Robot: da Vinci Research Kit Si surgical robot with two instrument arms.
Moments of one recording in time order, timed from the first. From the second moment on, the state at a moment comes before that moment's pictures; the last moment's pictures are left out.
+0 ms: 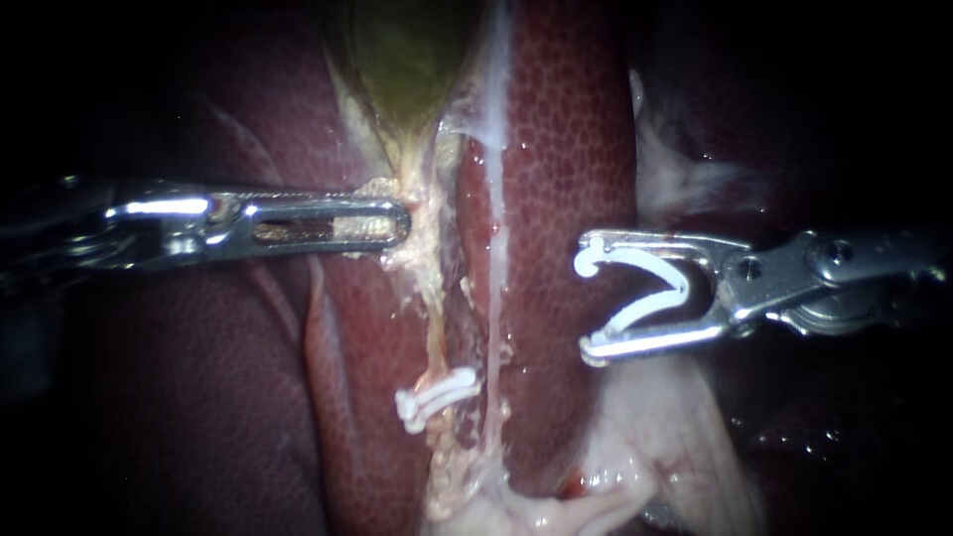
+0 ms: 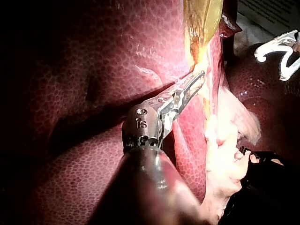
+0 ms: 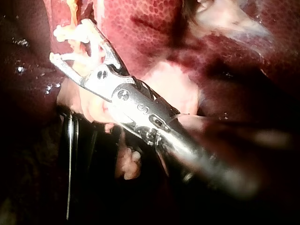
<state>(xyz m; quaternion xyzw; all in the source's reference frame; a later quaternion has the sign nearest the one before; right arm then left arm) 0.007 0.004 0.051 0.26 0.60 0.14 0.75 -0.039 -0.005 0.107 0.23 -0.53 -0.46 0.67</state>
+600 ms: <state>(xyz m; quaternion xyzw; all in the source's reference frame) 0.008 0.004 0.051 0.26 0.60 0.14 0.75 -0.036 -0.003 0.104 0.24 -0.53 -0.47 0.66</state>
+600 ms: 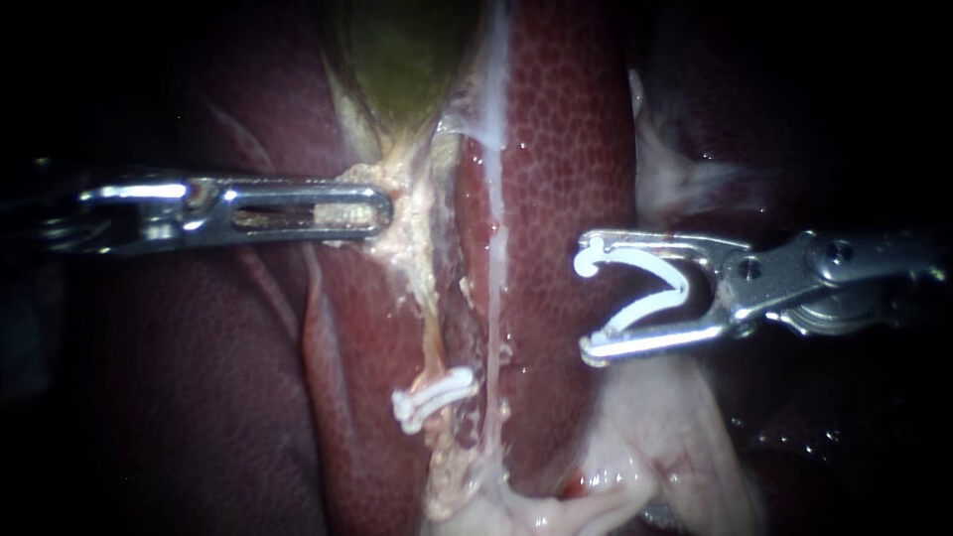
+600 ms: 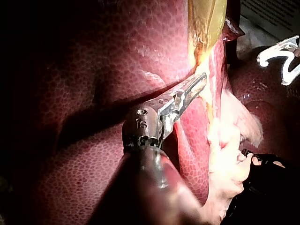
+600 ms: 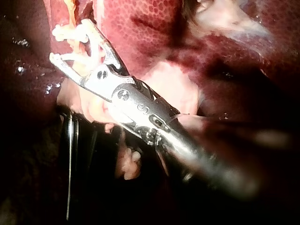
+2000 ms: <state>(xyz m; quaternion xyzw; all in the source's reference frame) 0.010 0.003 0.053 0.26 0.60 0.14 0.74 -0.032 -0.001 0.099 0.21 -0.56 -0.47 0.65</state>
